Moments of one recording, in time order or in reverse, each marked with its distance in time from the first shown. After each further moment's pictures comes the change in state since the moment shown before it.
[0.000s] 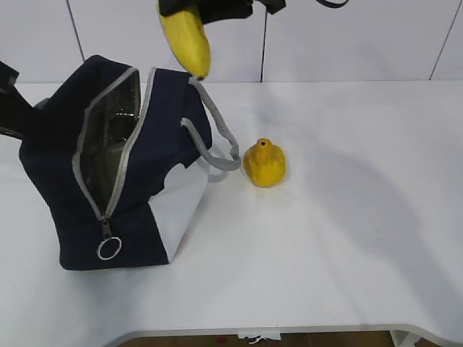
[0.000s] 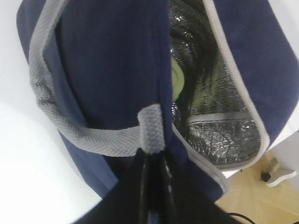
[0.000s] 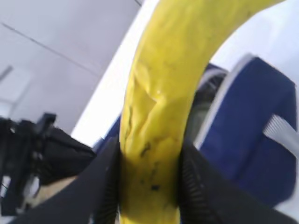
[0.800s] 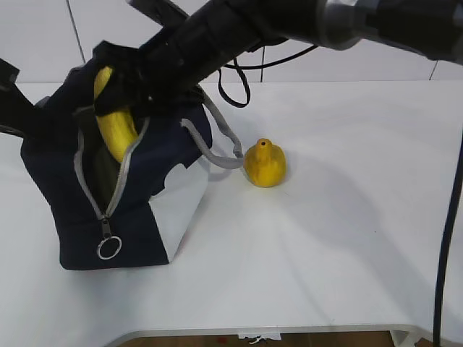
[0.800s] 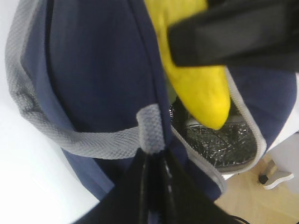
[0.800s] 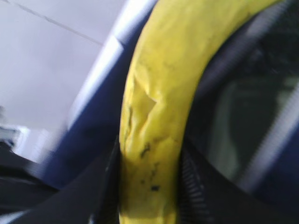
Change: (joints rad) left arm 0.000 0.000 0.000 -0.013 -0.004 0.000; right arm 0.145 0.257 -0.006 0.093 -0.135 -0.075
